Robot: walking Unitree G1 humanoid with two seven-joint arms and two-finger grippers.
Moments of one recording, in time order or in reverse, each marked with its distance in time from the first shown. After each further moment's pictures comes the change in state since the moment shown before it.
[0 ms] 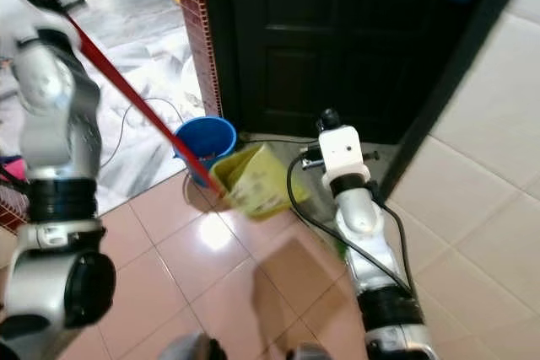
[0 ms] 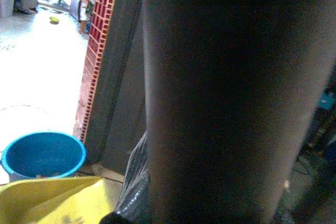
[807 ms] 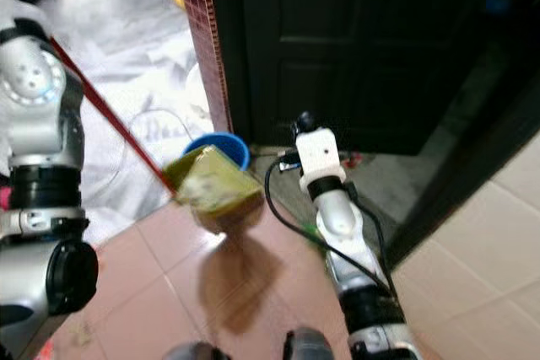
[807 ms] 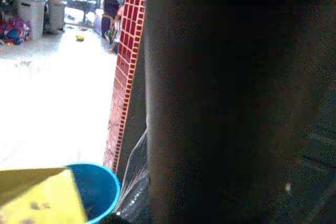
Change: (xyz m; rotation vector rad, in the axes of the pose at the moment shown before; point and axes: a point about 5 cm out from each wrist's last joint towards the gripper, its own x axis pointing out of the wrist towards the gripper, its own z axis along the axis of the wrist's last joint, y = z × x) left arm 0.008 0.006 -0.005 0.211 -0.098 0.042; right arm 0.000 0.016 0.006 0.038 -0.039 0.058
